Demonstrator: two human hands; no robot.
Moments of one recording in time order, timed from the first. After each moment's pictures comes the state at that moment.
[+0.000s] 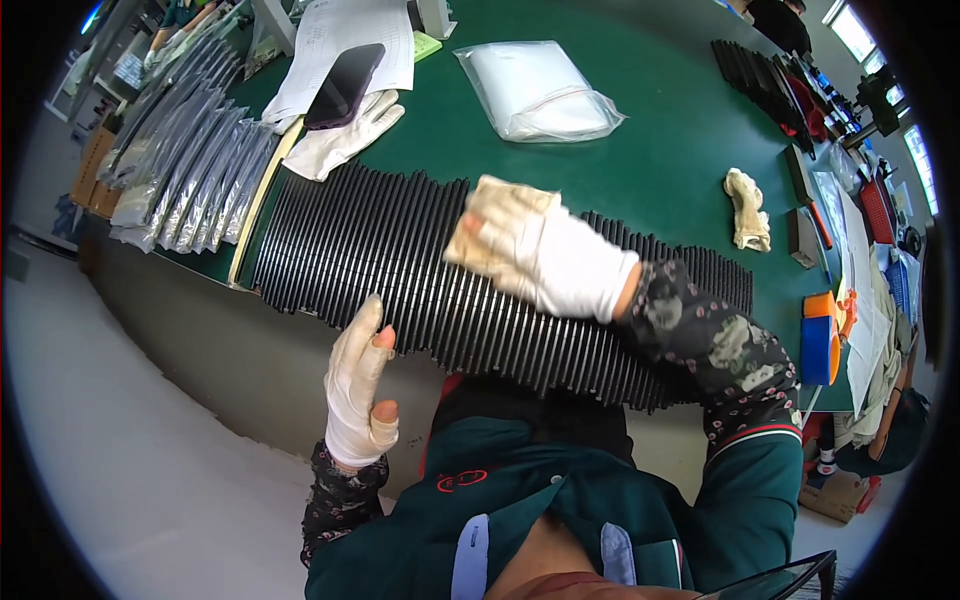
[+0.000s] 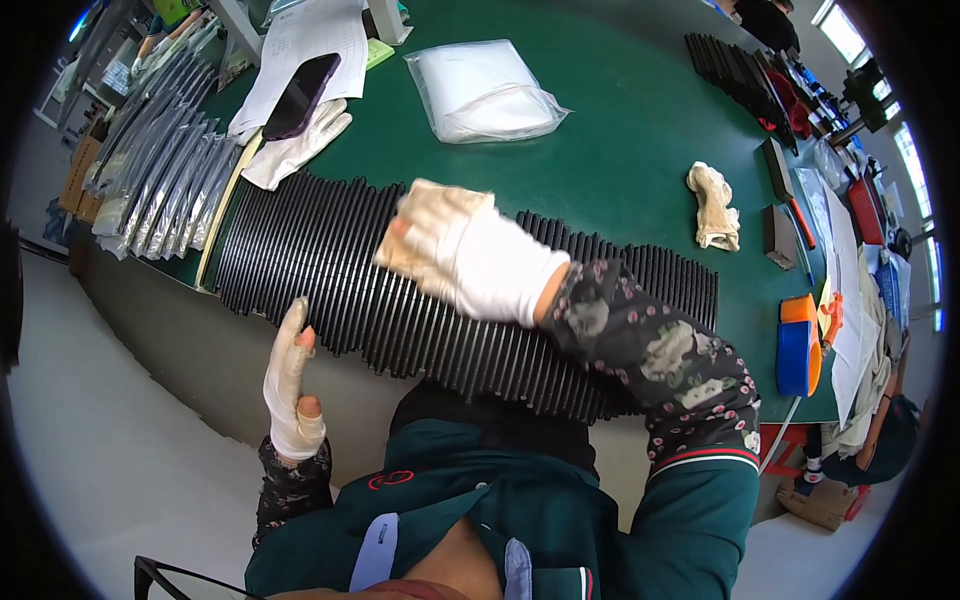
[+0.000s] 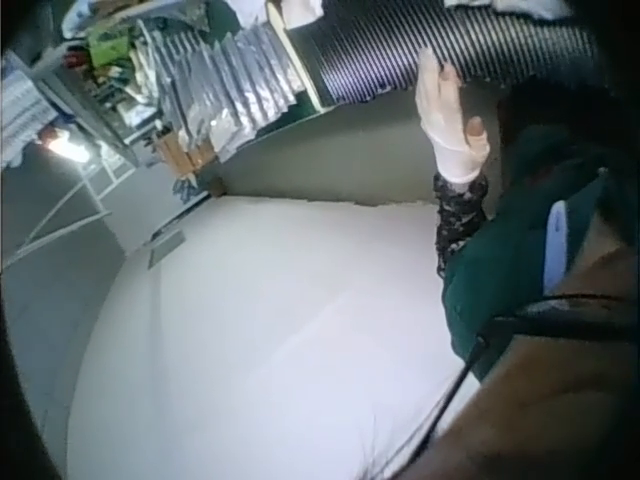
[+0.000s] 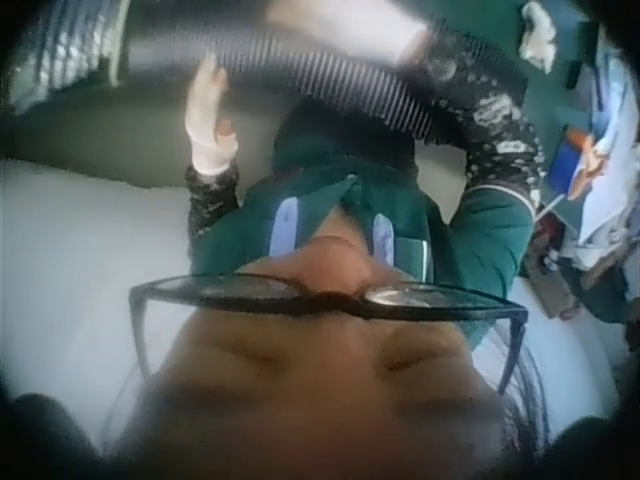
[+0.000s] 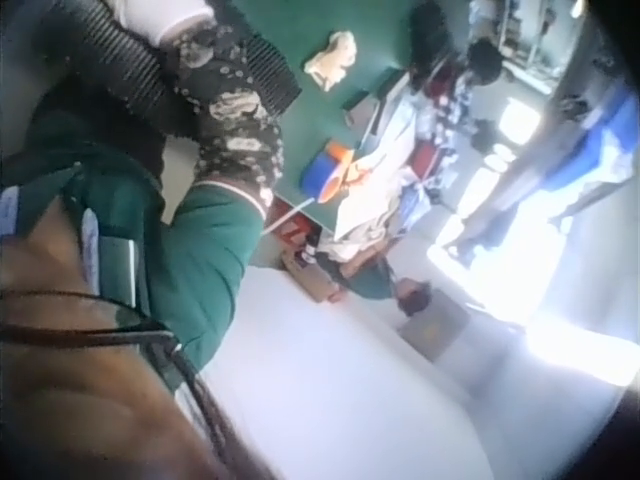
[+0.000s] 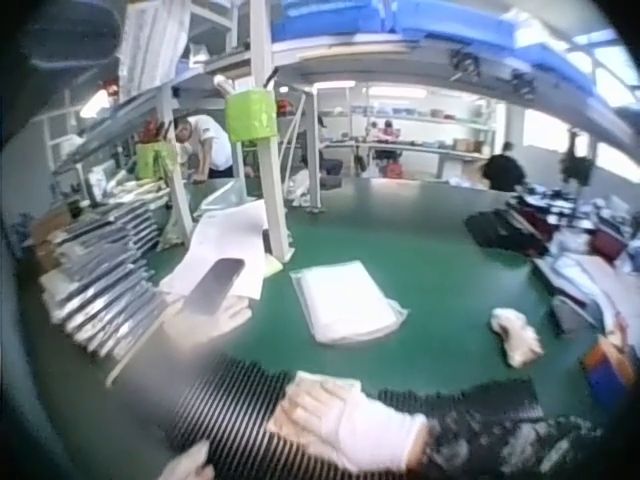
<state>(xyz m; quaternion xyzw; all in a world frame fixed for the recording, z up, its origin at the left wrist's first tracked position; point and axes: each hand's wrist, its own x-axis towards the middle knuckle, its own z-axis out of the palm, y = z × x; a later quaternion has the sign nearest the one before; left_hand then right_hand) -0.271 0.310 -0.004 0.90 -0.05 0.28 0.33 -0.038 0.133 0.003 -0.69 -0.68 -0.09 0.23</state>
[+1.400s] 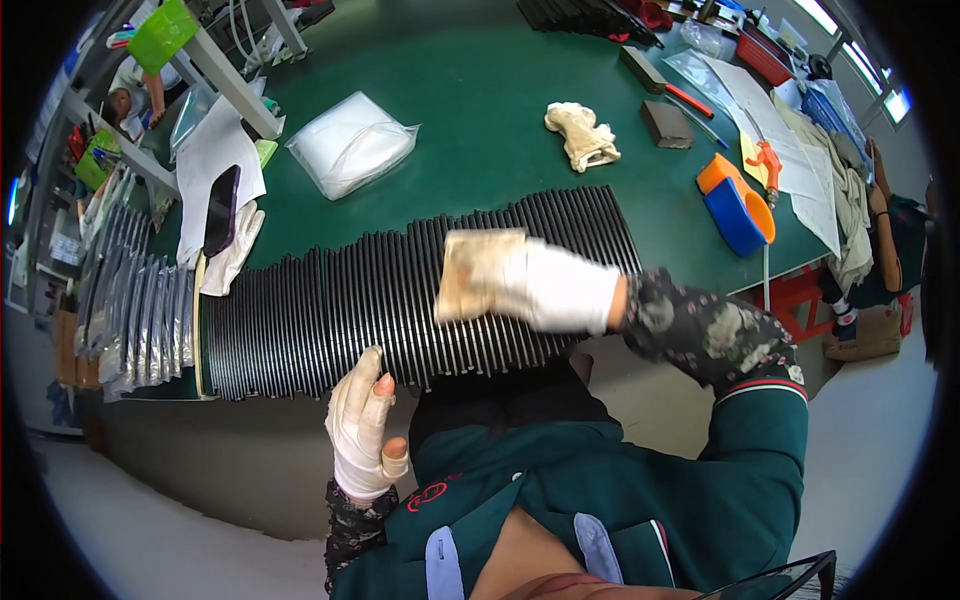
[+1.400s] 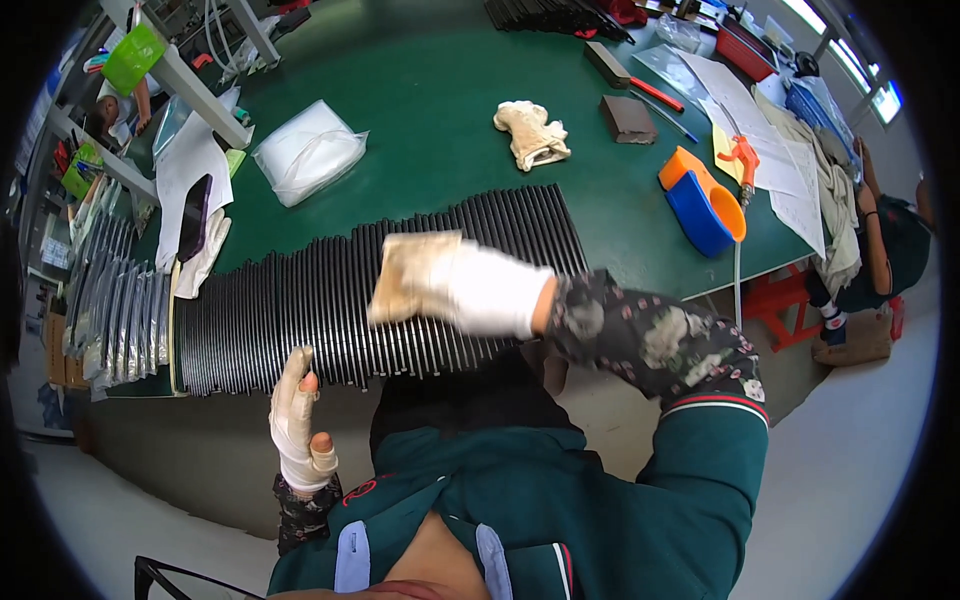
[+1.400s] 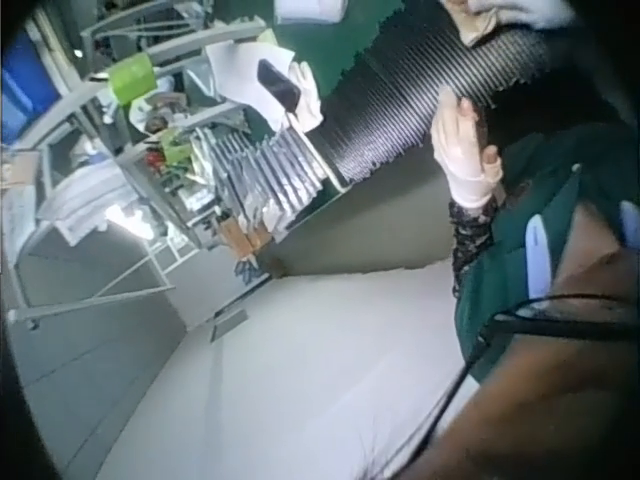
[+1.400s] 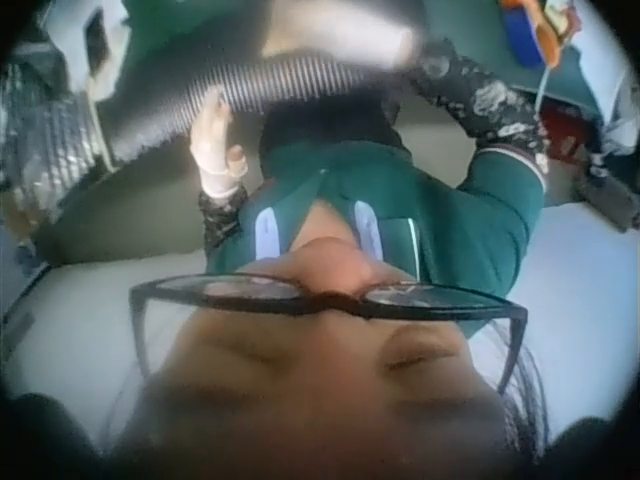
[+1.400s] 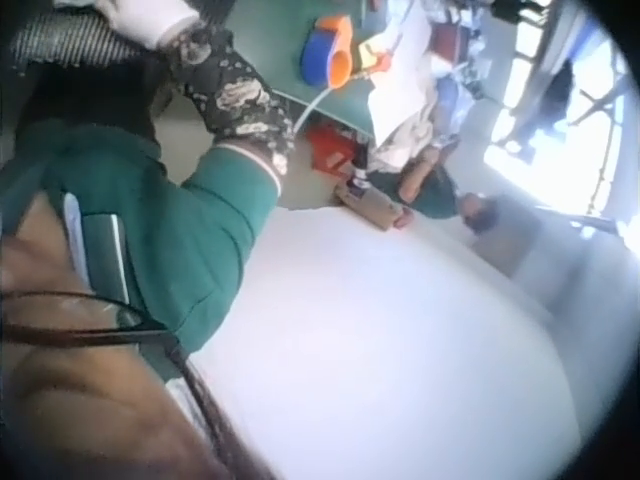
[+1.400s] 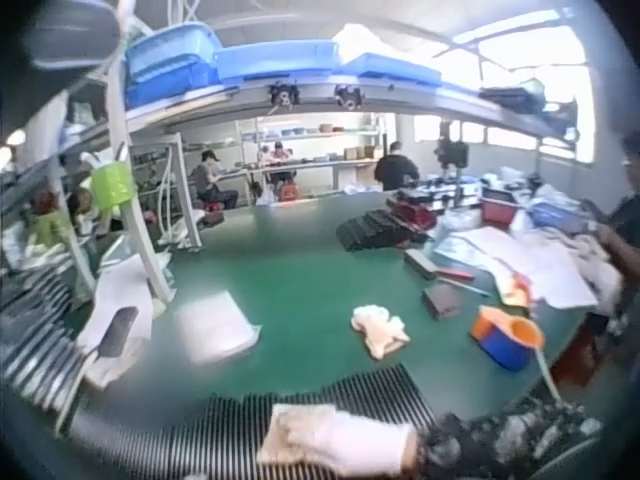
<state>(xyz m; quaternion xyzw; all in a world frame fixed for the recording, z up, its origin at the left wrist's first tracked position) -0.242 0.244 0.012 0.90 -0.24 0.26 0.28 -0.070 -0.009 0.003 -0.75 -0.58 -0.06 0.31</state>
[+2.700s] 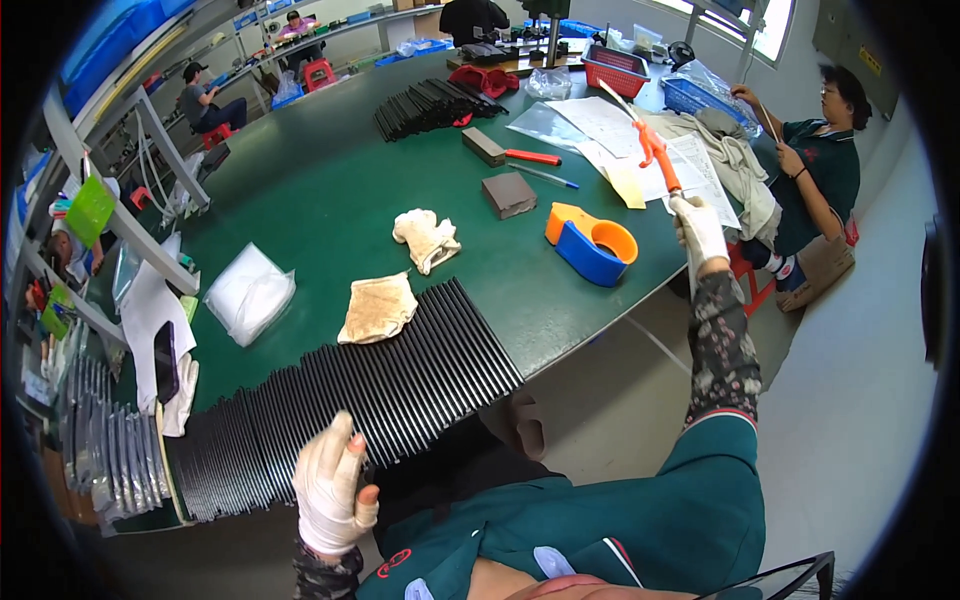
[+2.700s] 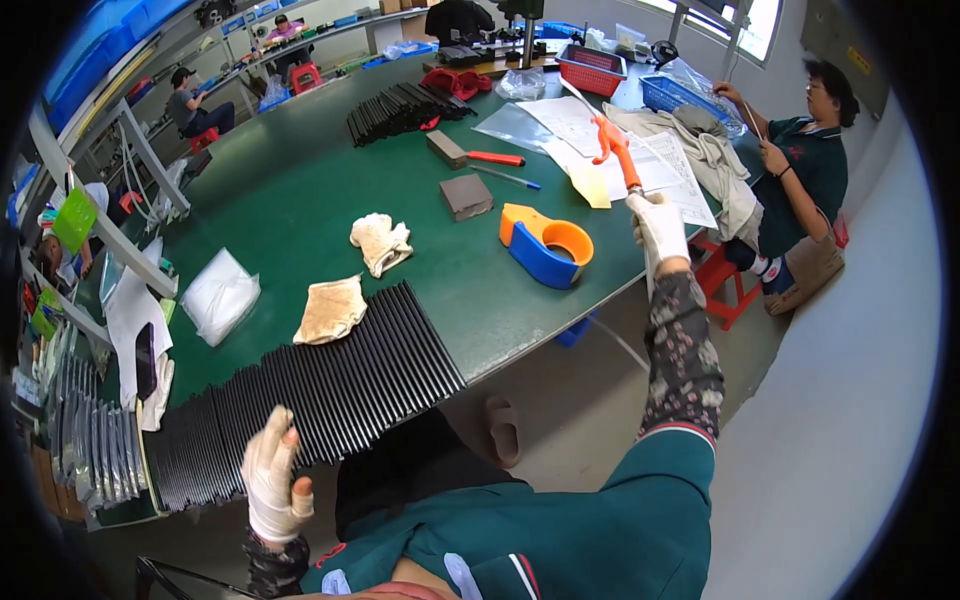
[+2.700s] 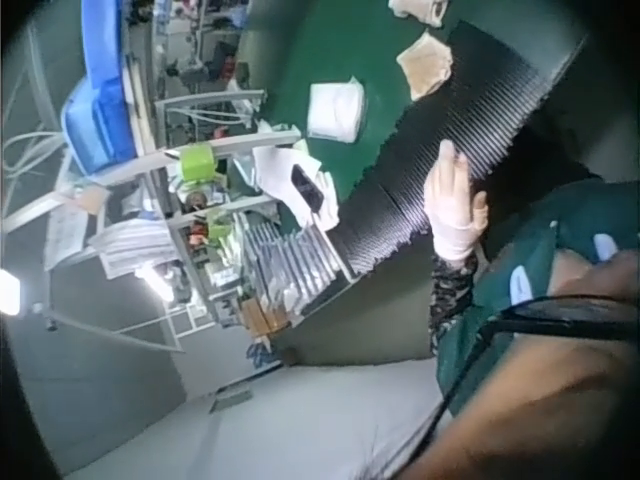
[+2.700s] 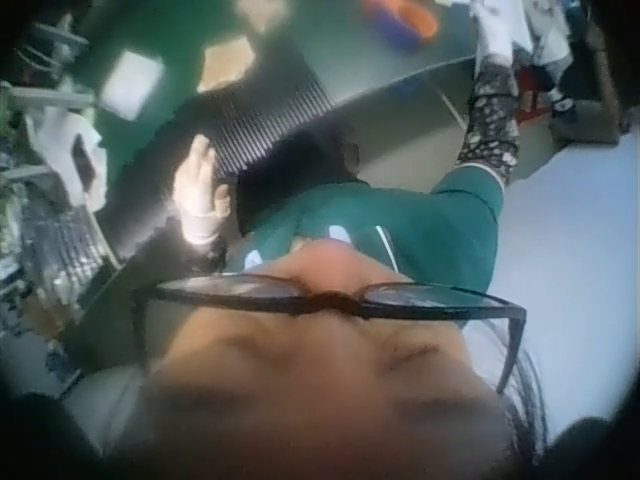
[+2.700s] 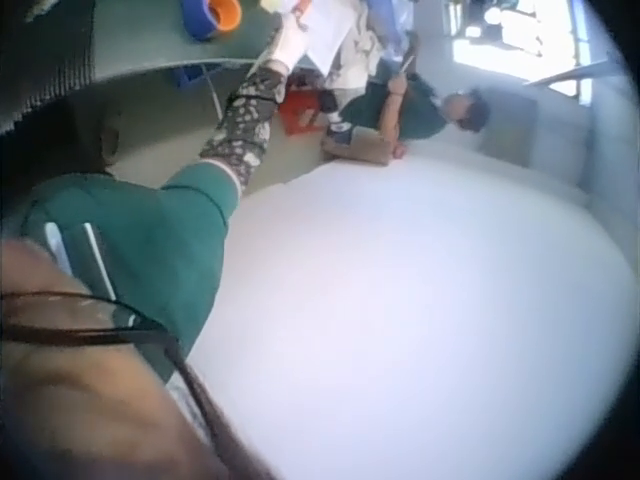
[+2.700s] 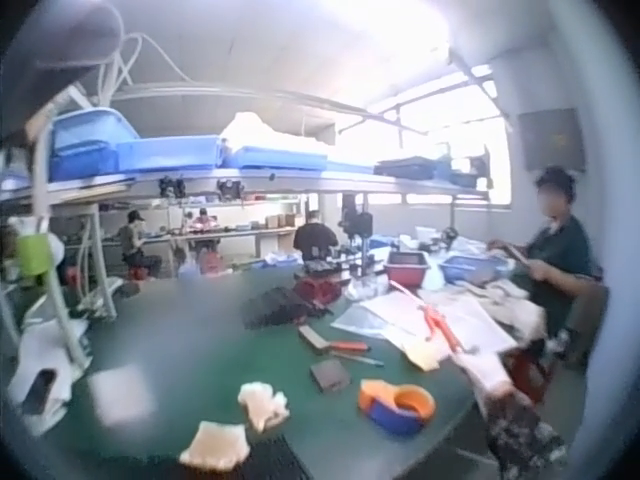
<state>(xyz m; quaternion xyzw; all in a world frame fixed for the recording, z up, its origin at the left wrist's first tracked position) -0.202 0.195 0.042 0.87 -0.38 0.23 0.22 -0.087 -0.347 0.054 -0.74 0.29 -0.26 0.55</state>
